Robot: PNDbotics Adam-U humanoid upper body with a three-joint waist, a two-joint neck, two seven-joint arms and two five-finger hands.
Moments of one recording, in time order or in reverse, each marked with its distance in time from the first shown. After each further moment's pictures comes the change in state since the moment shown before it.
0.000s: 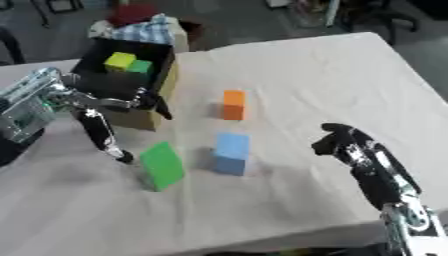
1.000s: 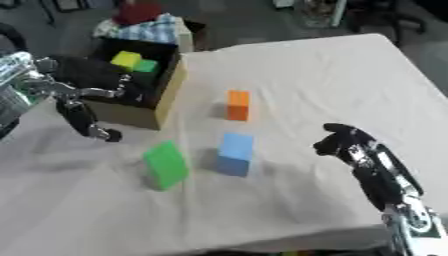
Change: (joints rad) left arm 0.004 0.084 0.026 -0.055 0.009 0.002 -0.002; right arm 0.001 0.000 0.000 -0.001 0.000 -0.004 -0.004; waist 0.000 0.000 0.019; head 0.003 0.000
